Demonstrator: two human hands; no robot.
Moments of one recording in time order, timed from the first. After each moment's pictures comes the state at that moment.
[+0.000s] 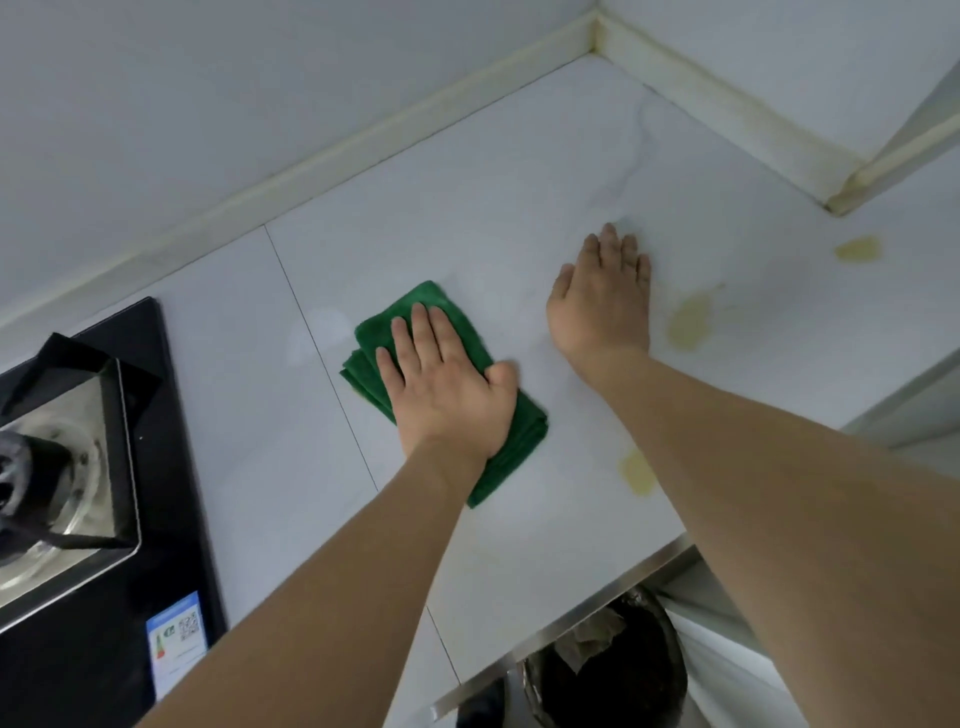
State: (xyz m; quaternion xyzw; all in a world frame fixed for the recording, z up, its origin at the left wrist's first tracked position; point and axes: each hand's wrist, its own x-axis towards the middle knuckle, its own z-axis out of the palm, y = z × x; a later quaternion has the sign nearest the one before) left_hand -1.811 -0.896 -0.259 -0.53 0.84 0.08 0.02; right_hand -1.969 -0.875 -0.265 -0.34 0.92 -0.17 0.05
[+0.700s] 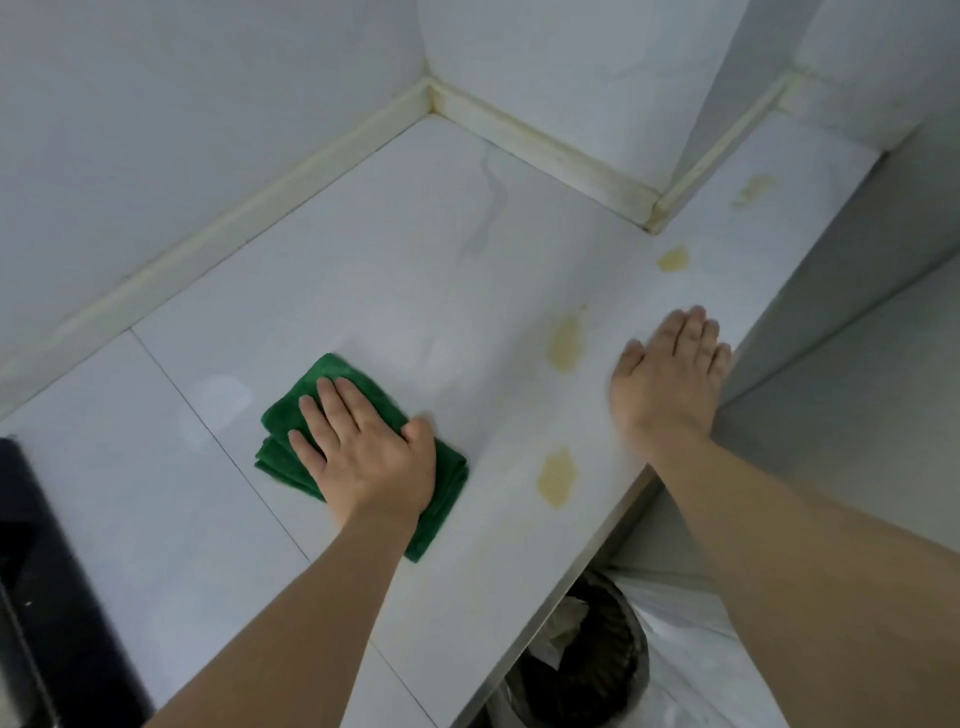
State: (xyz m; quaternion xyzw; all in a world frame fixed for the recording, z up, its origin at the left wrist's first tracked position) left_hand -1.813 -0.896 -0.251 -0.52 0.85 0.08 0.03; right_hand -2.006 -0.727 -0.254 -0.08 0.99 -0.03 0.07
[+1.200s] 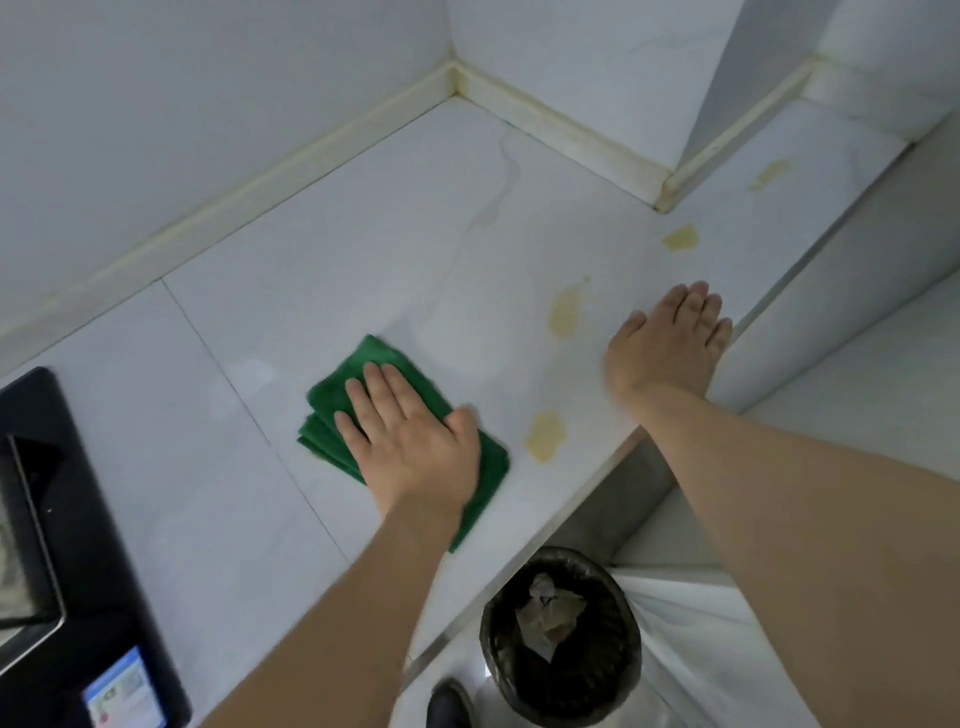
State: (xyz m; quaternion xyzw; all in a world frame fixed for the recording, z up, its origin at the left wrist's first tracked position) left_hand -1.808 -0.828 -0.246 -0.51 0.85 0.08 0.03; right_hand -2.007 -0.725 -0.256 -0.08 0.99 -0.06 0.06
